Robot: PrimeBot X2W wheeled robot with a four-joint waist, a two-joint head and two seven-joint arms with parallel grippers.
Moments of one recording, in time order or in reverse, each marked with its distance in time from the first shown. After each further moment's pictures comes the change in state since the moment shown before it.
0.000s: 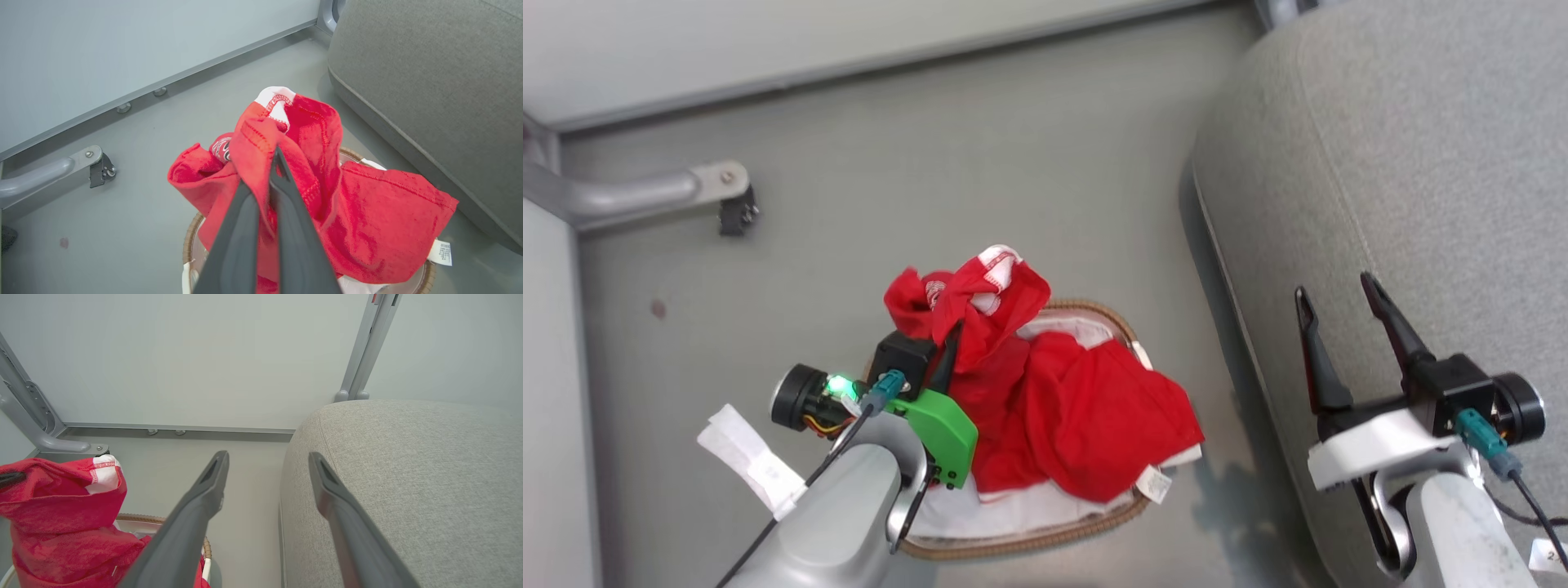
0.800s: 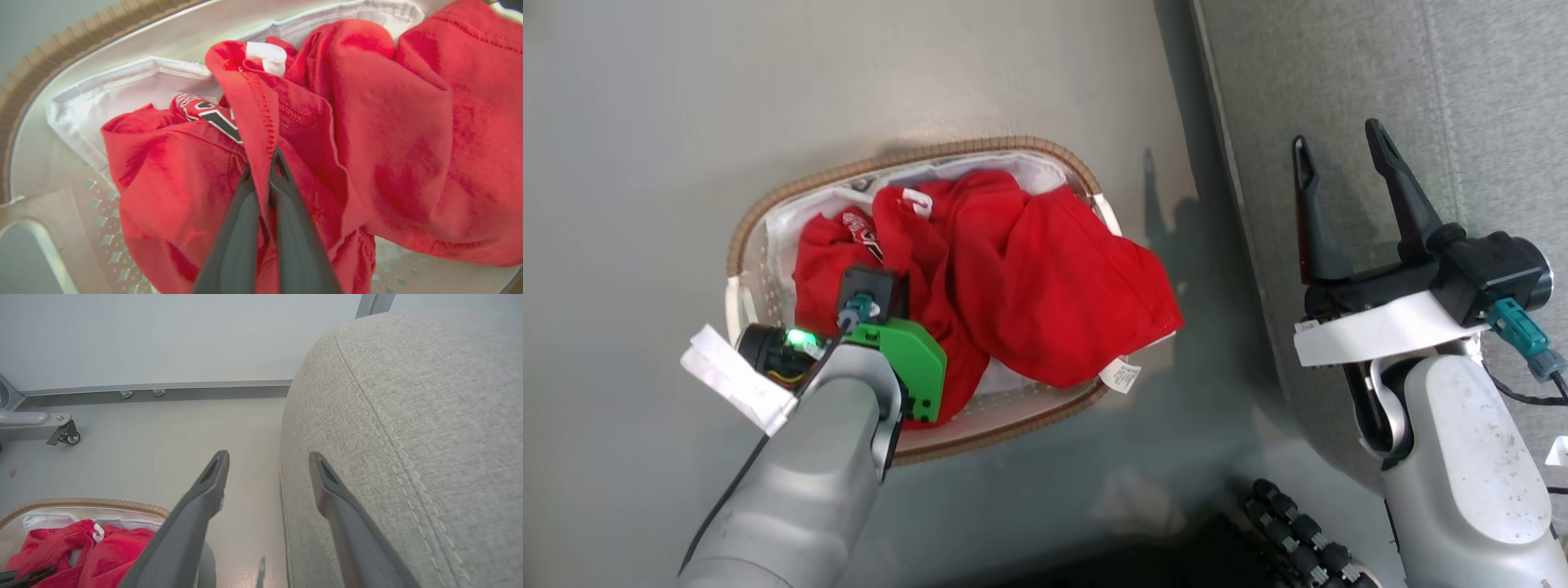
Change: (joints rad) left arm -0.230 -0.075 -0.037 0.351 -0.134 0.039 0.006; right arm -0.217 -0.001 0.044 -0.058 0.100 0.000 0.000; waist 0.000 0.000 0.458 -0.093
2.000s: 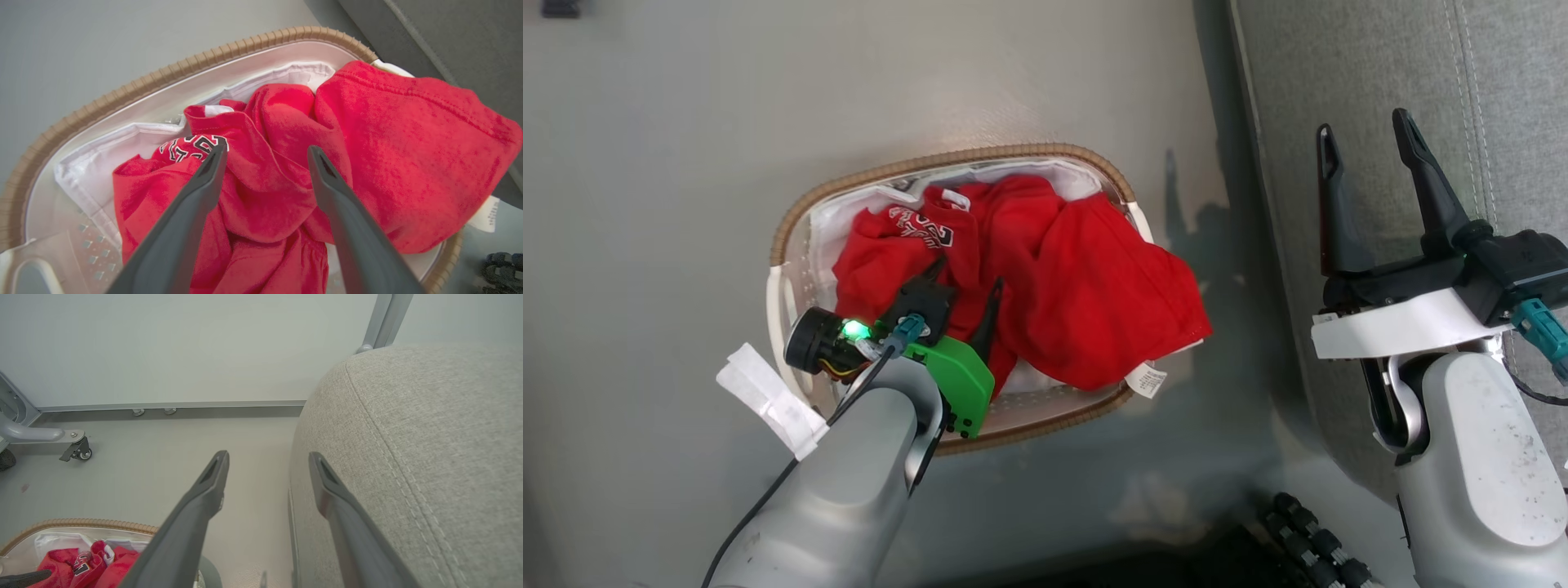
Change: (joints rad) left arm 0.103 -0.001 0.074 -0.241 0.199 -0.087 -0.007; right arm 0.003 0.000 -0.035 -0.035 -0.016 0.000 0.000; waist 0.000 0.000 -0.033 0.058
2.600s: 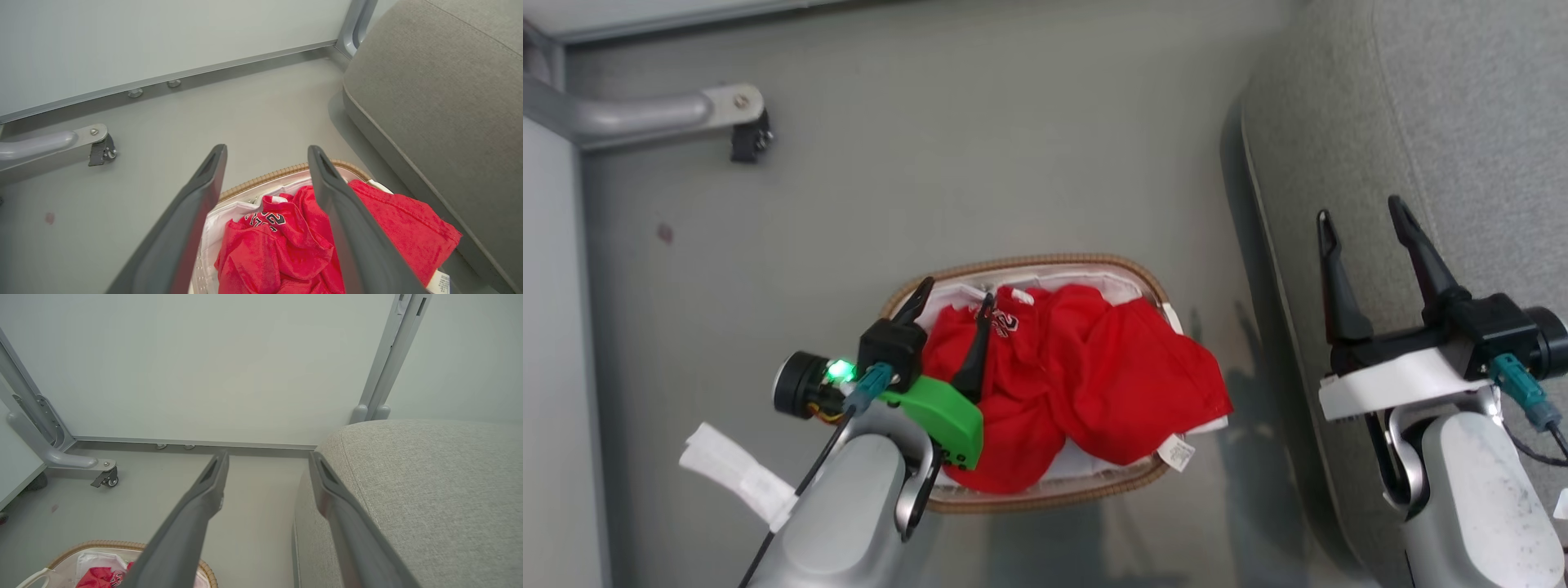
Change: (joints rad) left arm 0.222 0.001 0.240 -0.273 0.109 -0.039 0.000; right arm 0.119 0.000 -0.033 0.047 -0.067 0.000 0.001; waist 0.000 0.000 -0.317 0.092
